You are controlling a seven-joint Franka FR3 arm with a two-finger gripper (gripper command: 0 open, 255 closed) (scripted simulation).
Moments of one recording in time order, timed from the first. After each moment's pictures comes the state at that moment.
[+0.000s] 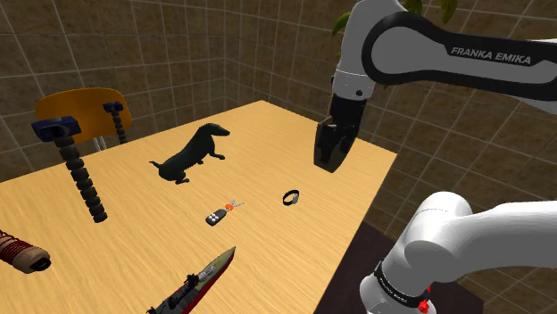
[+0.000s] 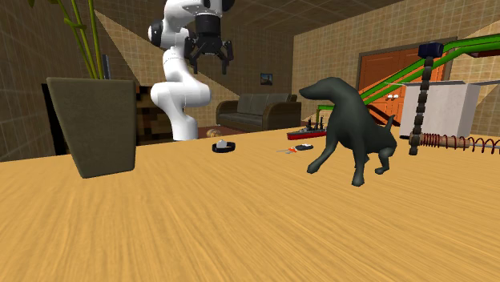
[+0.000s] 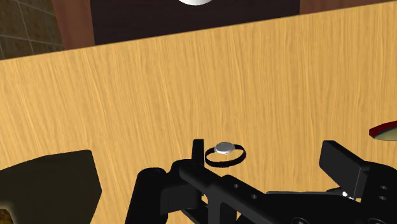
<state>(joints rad) 0.01 -0.83 0.07 -2.45 0.09 1.56 0.08</state>
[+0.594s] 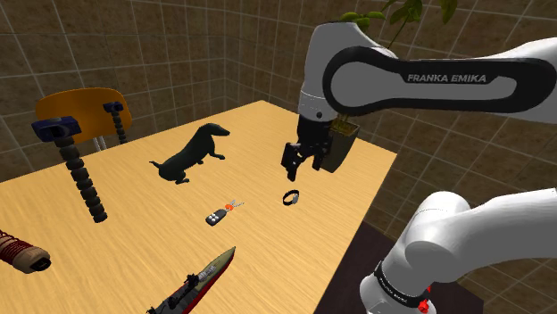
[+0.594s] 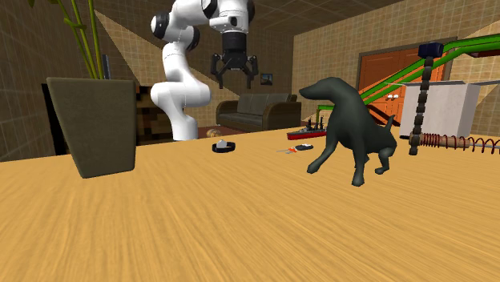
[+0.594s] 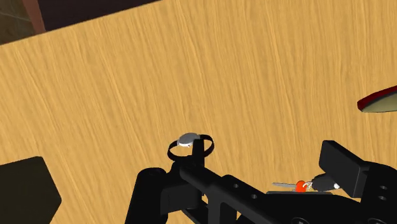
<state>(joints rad) 0.02 -0.70 0.23 -2.48 0.18 1.75 0.30</state>
